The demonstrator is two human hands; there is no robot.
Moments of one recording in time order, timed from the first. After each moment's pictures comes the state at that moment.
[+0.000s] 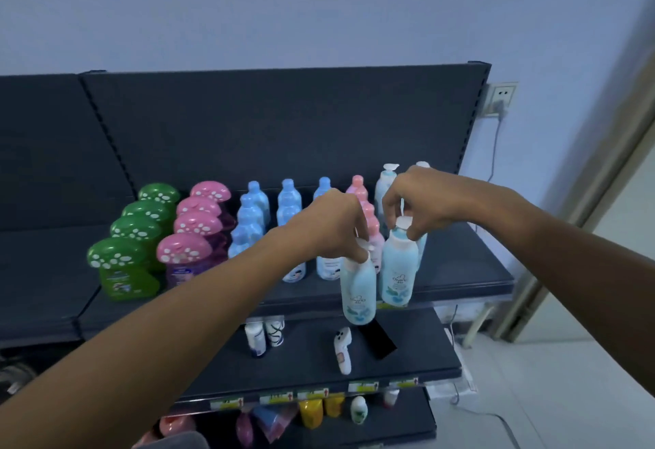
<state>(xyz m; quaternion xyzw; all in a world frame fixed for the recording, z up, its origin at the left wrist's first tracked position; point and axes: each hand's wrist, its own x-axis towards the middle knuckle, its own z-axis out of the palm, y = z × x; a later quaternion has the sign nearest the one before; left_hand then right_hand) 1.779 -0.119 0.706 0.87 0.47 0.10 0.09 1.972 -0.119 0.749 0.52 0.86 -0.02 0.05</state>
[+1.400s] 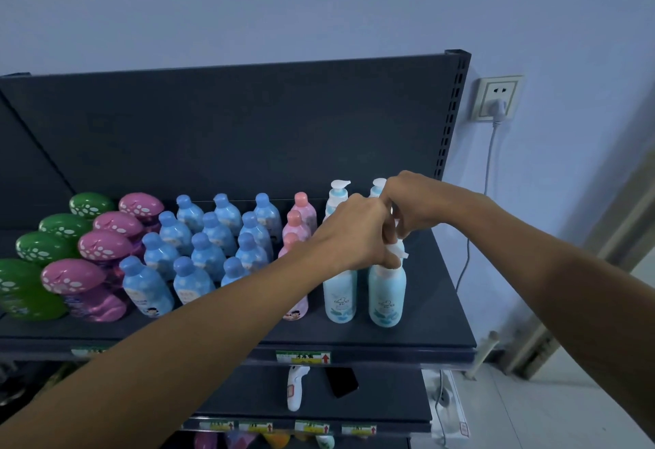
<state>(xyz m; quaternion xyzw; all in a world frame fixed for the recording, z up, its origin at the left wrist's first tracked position) 2.003 -0.014 0.681 0.81 0.55 0.16 0.12 2.151 0.049 0.702 0.48 0.87 -0.06 0.02</state>
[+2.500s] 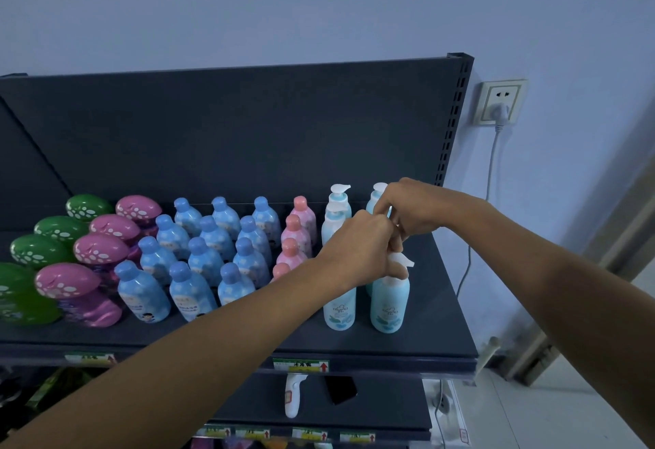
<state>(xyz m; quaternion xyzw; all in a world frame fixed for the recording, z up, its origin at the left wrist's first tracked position) 2.013 -0.008 0.661 0.82 0.54 0.16 0.14 2.155 0.064 0.695 0.47 0.87 -0.13 0.03</state>
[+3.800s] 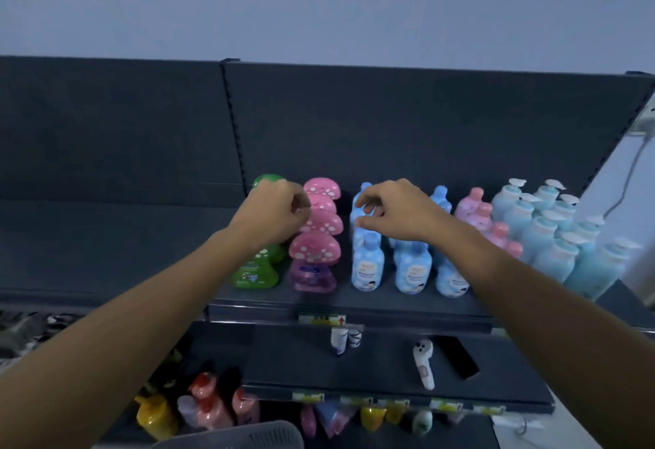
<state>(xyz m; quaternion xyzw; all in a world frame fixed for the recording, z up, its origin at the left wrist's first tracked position) 1.487 -0.080 0.693 0.75 0.61 0.25 0.04 1.727 -0.044 0.698 0.51 0.84 -0.10 -0.16</state>
